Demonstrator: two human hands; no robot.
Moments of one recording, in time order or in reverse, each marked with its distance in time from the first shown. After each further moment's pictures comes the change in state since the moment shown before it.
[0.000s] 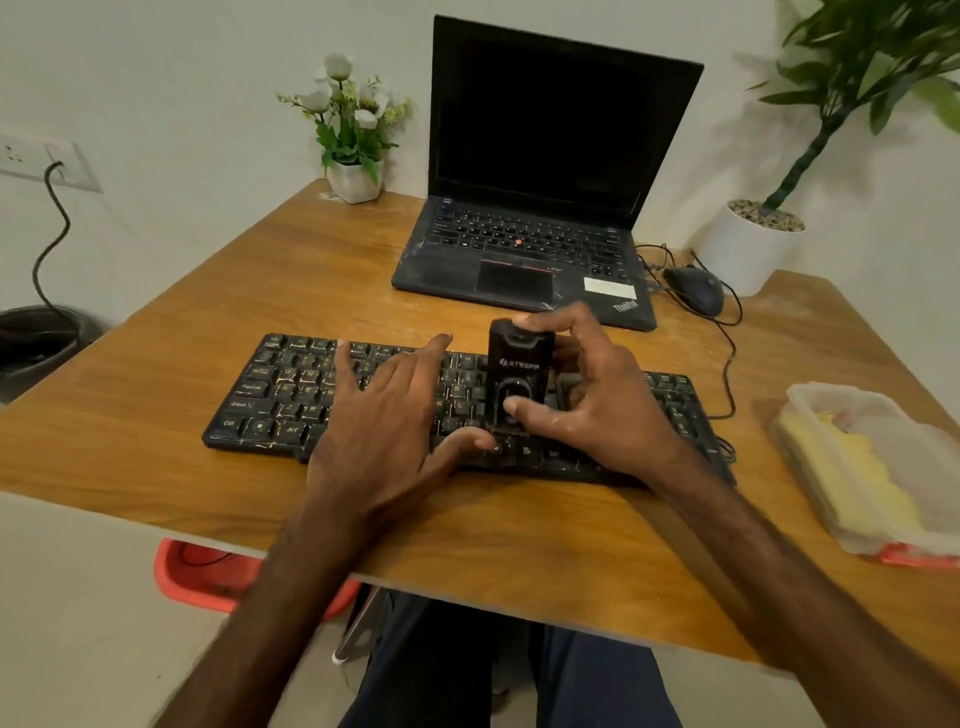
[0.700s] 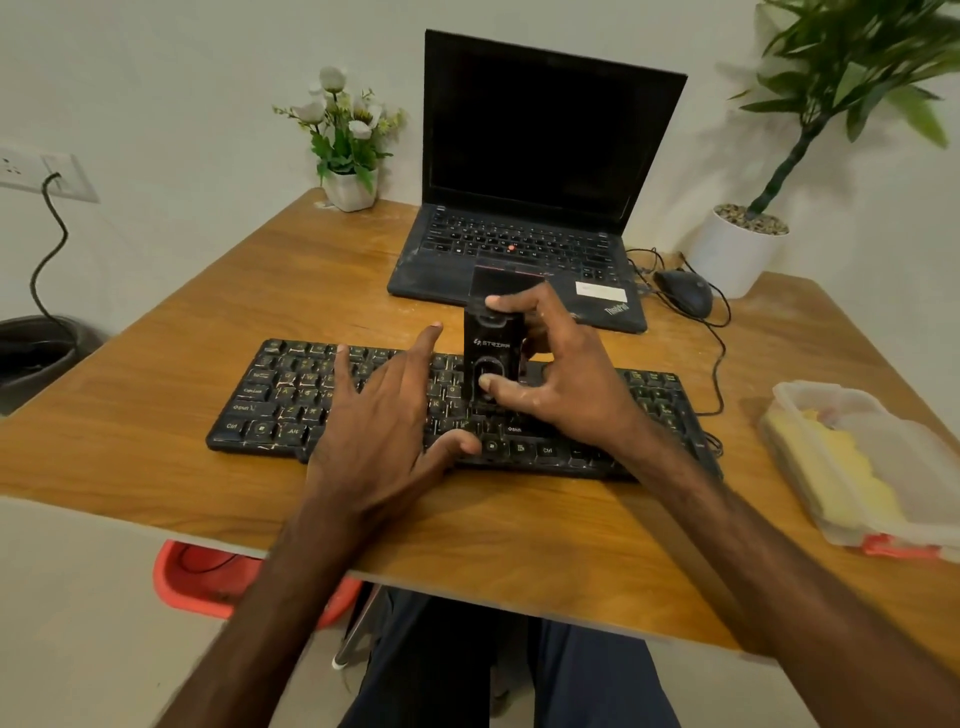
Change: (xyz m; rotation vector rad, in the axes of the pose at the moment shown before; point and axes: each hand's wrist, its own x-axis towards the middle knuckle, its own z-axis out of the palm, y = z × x) left_hand -0.001 -0.001 -0.002 -0.100 0.021 0.003; right_hand 0.024 -0.007 0.007 -0.086 -0.001 -0.030
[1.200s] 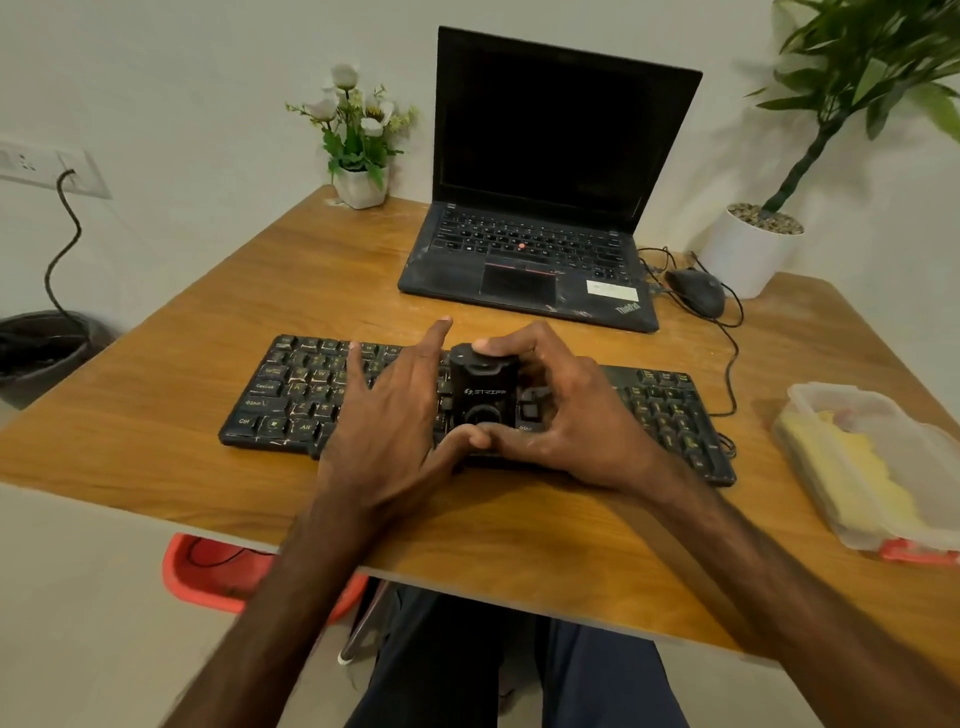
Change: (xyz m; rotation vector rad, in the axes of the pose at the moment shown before) left_hand 0.000 -0.002 0.002 -0.075 0.029 0.021; right_hand -0.022 -0.010 0.009 0.099 -0.115 -0.062
